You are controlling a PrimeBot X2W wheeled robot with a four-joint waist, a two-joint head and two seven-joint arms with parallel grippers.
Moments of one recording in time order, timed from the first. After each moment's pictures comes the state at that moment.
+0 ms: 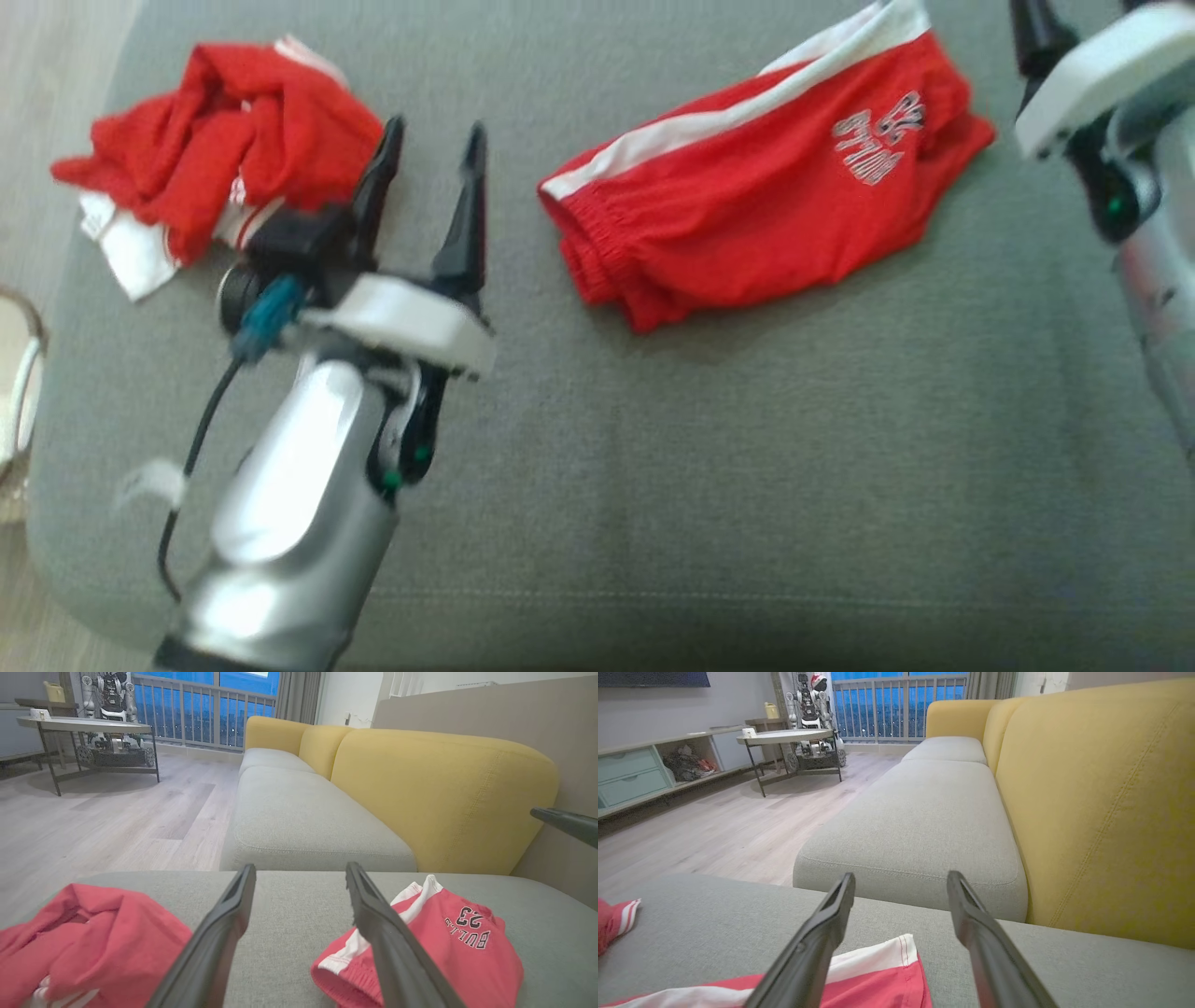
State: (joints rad) left arm -0.54 0.11 -0.47 0.33 -0.43 0.11 -0.26; right arm -1.08 -0.32 0.35 1.03 0.47 0.13 -0.24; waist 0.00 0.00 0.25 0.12
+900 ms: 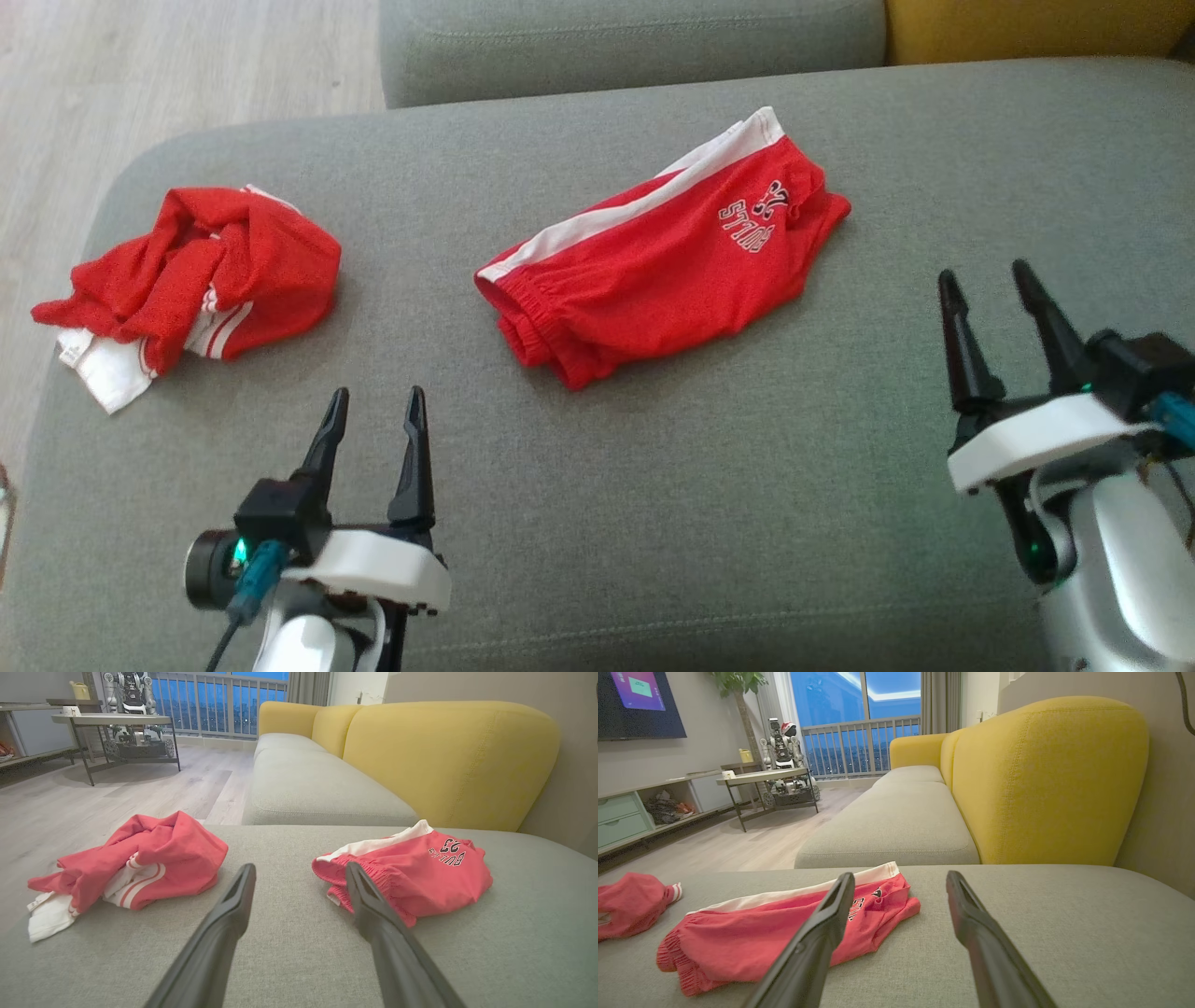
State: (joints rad) left arm -0.03 0.07 -0.28 0.16 -0.21 0.11 -0.26; right arm -0.26 -0.16 -0.02 0.33 0.24 0.13 -0.23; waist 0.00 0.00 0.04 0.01
